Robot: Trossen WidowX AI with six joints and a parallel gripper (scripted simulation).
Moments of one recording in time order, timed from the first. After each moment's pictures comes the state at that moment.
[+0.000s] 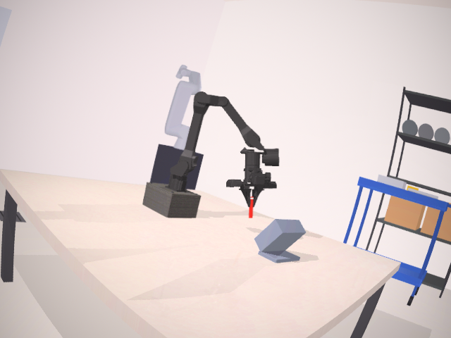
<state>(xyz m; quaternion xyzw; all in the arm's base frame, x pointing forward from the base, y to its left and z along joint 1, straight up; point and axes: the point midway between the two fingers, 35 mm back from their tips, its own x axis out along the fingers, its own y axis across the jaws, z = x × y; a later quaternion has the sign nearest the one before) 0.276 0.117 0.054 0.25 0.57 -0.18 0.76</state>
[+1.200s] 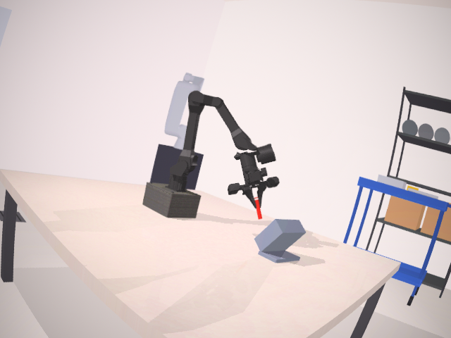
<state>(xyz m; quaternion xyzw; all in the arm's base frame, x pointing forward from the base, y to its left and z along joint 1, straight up) 0.313 0.086 0.062 0.36 0.41 -0.22 0.80</state>
